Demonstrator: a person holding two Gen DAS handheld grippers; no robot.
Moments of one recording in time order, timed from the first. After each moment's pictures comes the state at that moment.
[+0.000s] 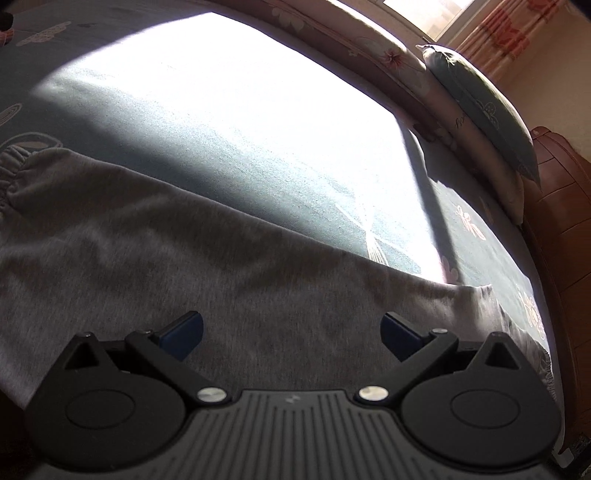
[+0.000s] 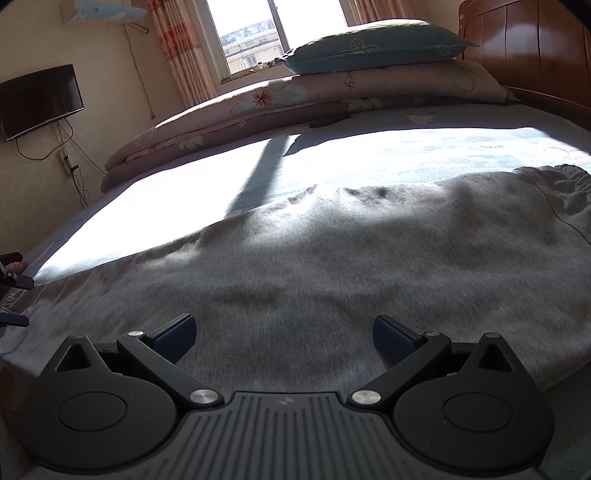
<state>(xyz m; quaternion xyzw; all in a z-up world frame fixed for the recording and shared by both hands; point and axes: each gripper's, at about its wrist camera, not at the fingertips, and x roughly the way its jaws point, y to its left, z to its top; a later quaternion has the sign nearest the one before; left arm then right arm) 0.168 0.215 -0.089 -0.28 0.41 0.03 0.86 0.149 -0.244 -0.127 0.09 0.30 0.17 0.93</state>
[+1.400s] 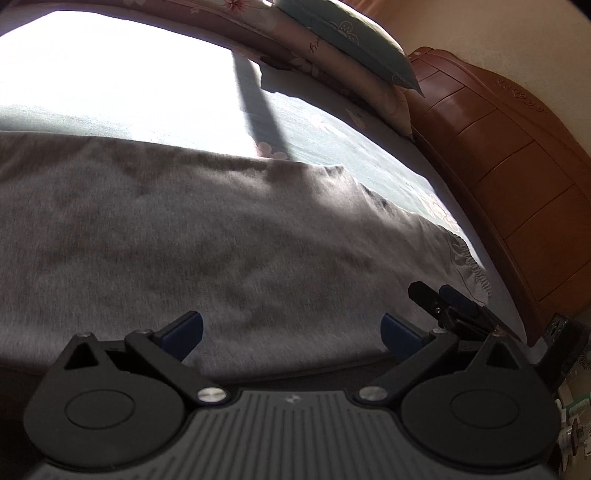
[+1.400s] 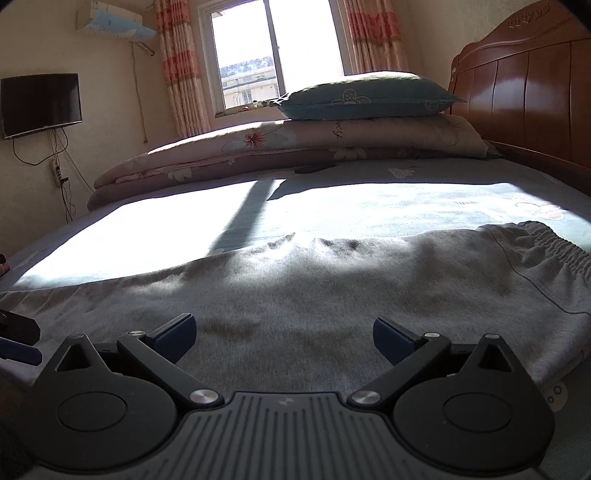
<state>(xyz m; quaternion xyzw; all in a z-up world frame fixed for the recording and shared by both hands) 0.133 0.037 -0.090 -0.21 0.41 -0.16 0.88 0.125 -0.255 -0.111 0.05 0.23 0.13 0.96</state>
